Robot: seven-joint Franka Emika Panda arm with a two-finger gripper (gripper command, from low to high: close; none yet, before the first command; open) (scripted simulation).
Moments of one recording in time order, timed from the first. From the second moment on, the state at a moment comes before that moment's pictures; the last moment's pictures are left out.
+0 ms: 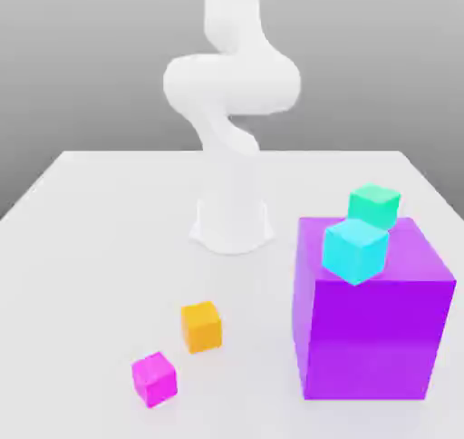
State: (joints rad) arm -0.04 -0.71 0.01 -2.33 -0.01 2.35 0.87
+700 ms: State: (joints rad) arm -0.27 0.06 0.03 -2.59 -0.05 2.74 1.43
